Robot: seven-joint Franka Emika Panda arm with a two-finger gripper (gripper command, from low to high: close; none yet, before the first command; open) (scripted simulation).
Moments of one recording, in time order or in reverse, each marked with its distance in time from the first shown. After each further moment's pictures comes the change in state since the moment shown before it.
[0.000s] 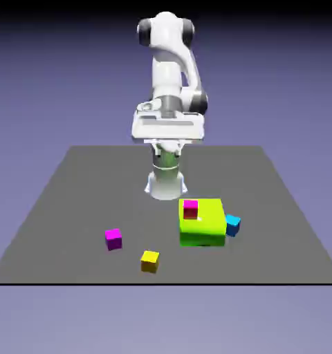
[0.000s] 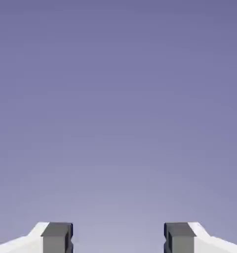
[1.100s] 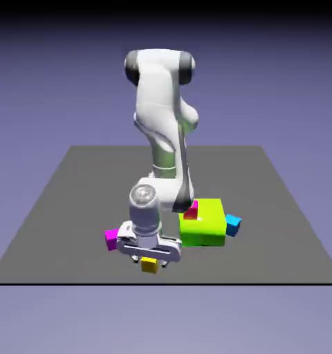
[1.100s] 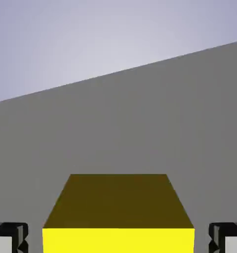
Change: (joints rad) arm -0.089 0.985 -0.022 0.490 0.063 -0.429 0.118
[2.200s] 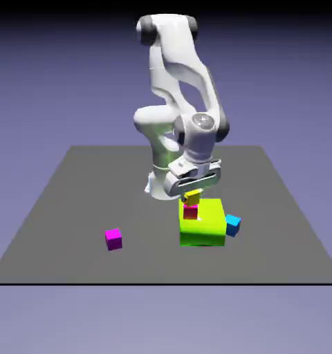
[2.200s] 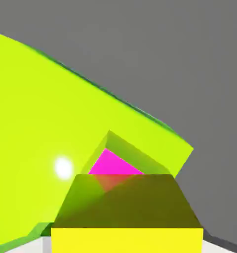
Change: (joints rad) arm 0.290 -0.702 0.077 -0.476 -0.113 -0.221 -0.314
